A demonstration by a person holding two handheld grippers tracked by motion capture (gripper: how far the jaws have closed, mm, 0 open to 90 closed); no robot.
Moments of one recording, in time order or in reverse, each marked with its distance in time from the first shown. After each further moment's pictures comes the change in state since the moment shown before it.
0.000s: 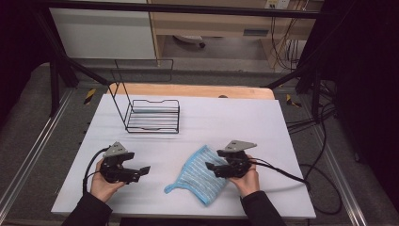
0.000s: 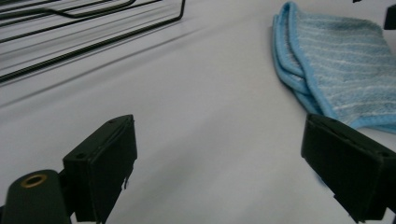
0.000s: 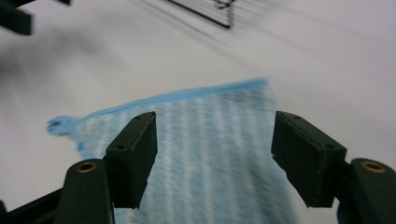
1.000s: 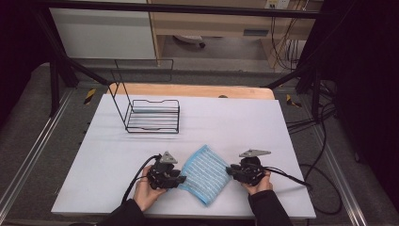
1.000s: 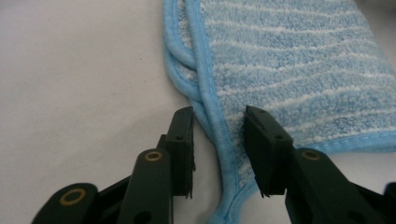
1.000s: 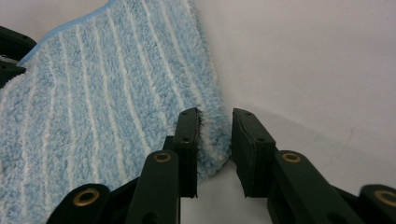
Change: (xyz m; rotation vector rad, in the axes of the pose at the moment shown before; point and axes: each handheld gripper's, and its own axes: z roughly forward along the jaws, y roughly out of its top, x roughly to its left) left arm -0.086 0.015 0.091 0.215 -0.091 0.051; right arm -0.021 -0.046 -0.011 0.160 -0.118 0.226
